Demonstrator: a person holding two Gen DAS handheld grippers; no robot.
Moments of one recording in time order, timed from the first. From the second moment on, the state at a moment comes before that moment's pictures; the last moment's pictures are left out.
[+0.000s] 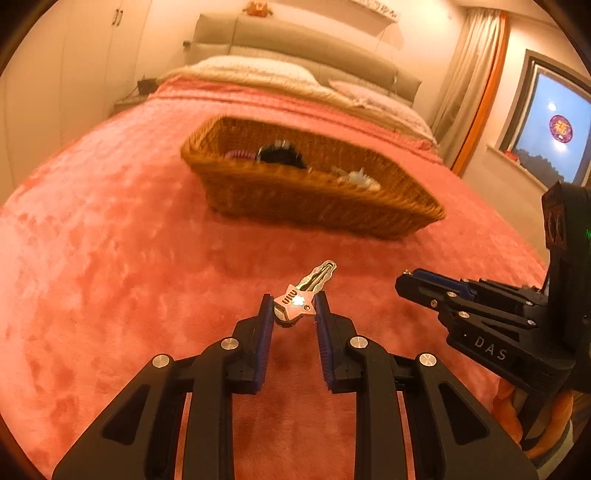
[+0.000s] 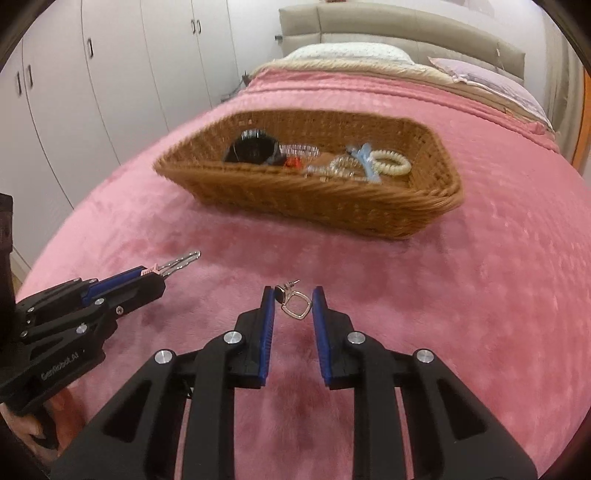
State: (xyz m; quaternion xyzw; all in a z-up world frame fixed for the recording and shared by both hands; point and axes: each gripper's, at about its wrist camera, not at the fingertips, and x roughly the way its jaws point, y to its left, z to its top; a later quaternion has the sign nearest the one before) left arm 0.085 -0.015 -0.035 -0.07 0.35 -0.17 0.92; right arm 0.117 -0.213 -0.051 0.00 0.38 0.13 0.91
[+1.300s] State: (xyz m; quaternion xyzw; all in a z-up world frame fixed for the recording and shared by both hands) left arm 0.282 -0.041 0.012 -0.06 0.35 -0.18 0.92; right arm 0.301 -0.233 -0.020 0.03 0.42 0.11 0.90
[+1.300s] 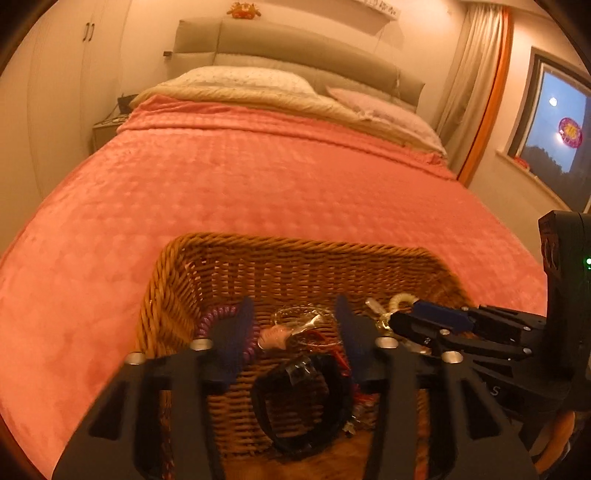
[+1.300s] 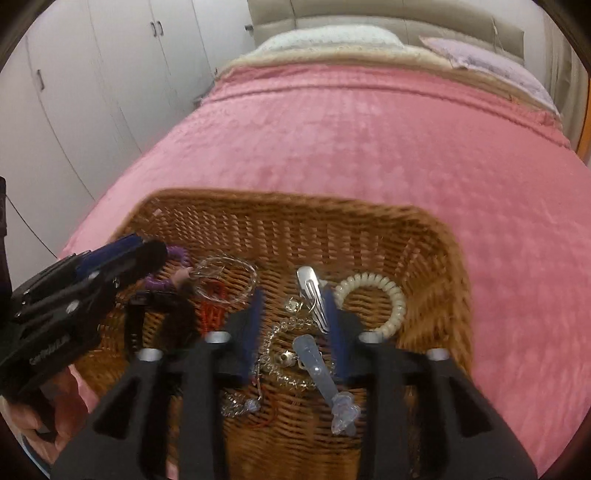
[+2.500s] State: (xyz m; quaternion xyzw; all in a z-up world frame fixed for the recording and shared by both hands) left arm 0.007 -0.034 0.015 0.04 0.05 0.02 1.00; right arm 0.037 -0.226 -0.011 -0.02 0.15 0.06 0.99
